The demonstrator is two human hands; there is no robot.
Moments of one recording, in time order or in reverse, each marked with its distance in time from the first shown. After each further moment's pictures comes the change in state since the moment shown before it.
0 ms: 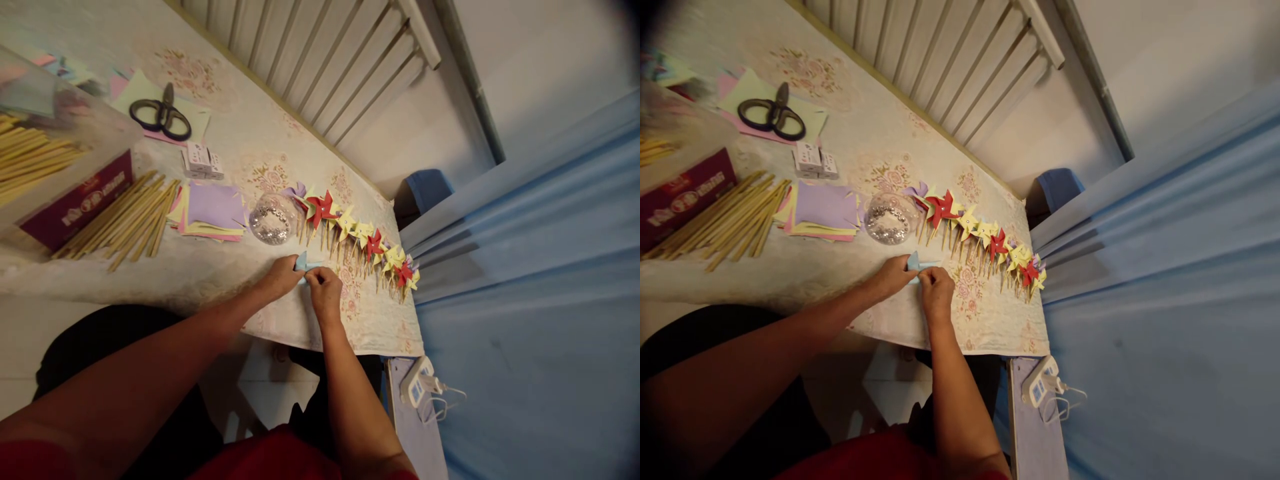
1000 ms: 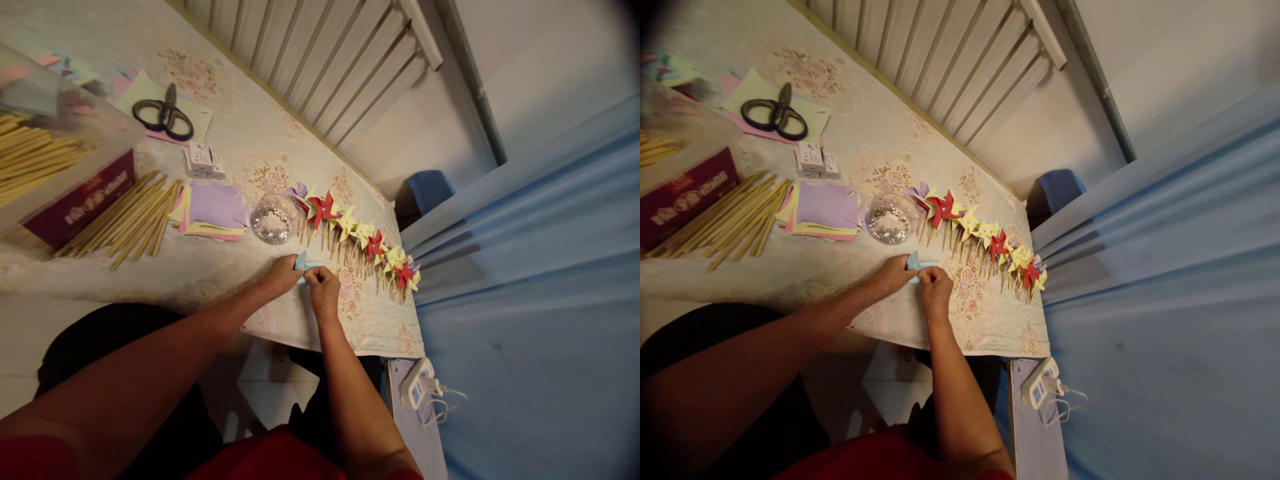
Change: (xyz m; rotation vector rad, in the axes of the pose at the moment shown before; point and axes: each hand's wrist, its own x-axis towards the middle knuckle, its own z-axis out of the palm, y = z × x) left_hand 0.004 -0.004 -0.001 0.001 -0.005 -0.011; right_hand 0.004 0.003 0.007 0.060 0.009 0.083
